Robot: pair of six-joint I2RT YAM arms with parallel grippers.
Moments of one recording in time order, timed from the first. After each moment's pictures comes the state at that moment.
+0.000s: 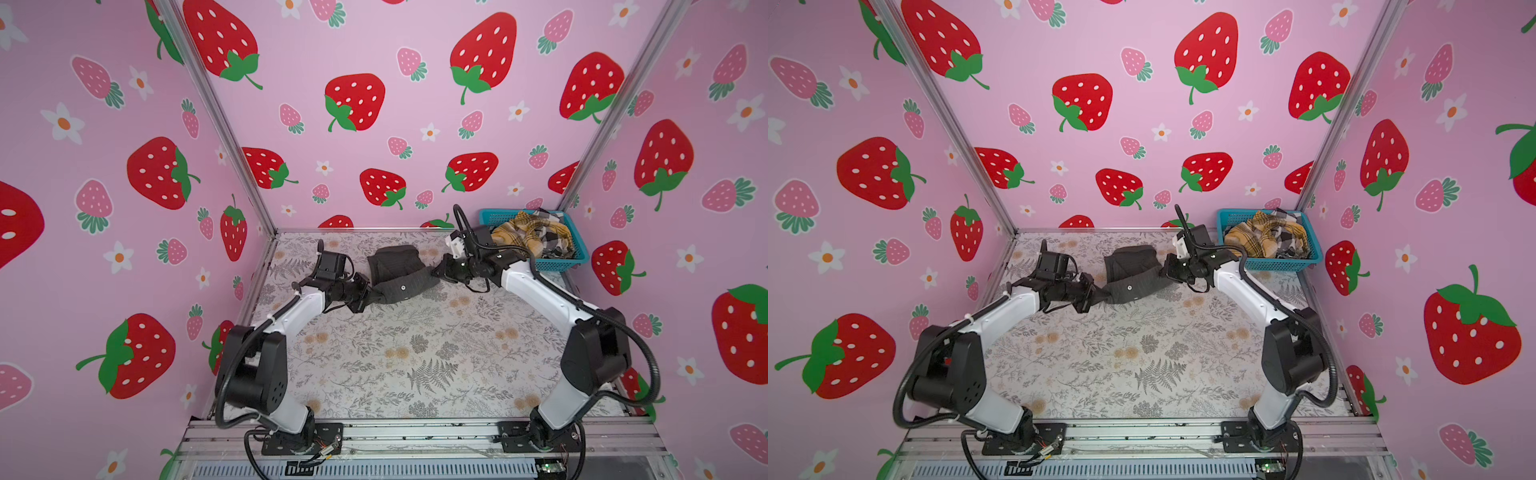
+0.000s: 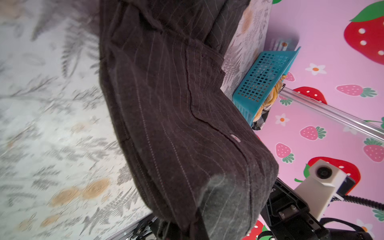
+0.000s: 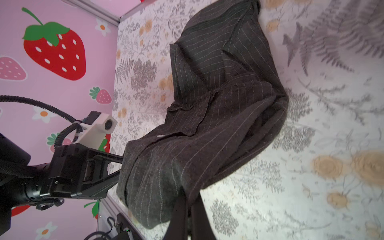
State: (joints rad) left arm -0.21 1.66 1.14 -0.38 0.74 -1.20; right arm 0.53 1.77 1.52 -0.57 -0.43 0.57
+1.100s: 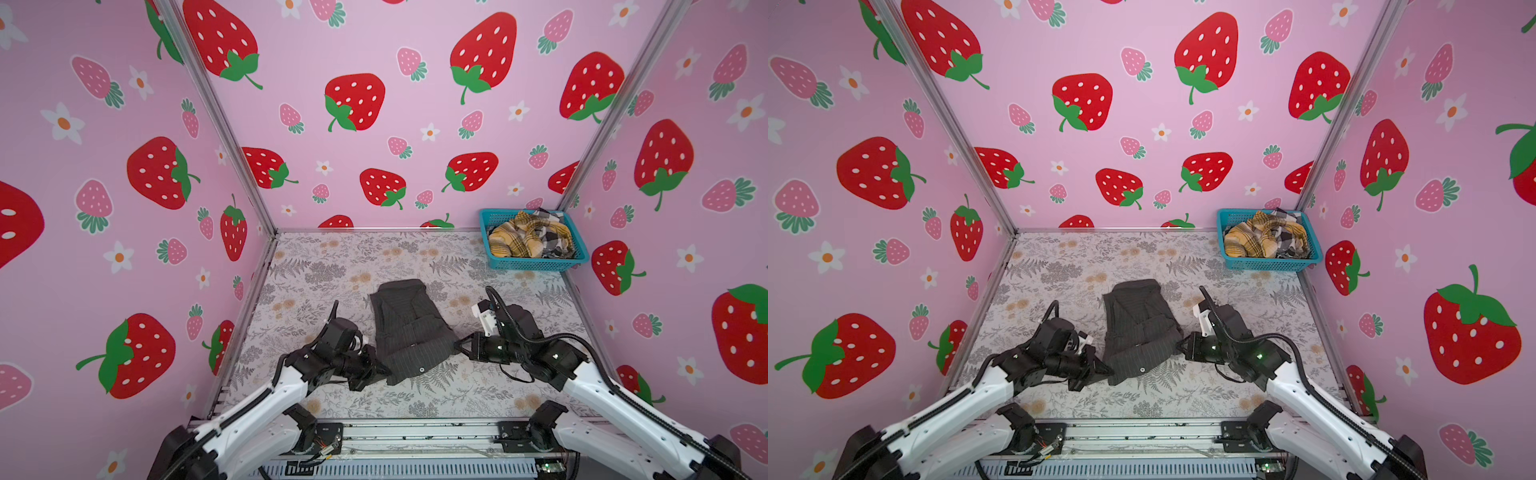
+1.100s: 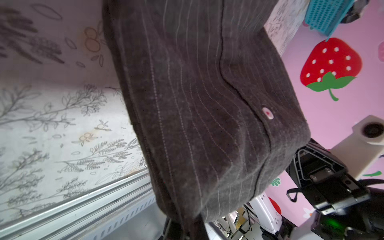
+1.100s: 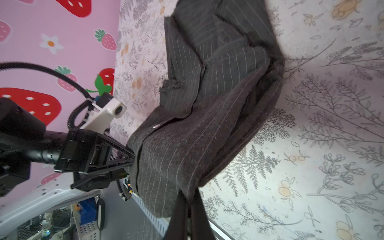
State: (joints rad) left arm -0.58 0.84 0.48 -0.47 0.64 -1.29; right arm 0.76 0.86 0.66 -0.53 -0.34 0.77
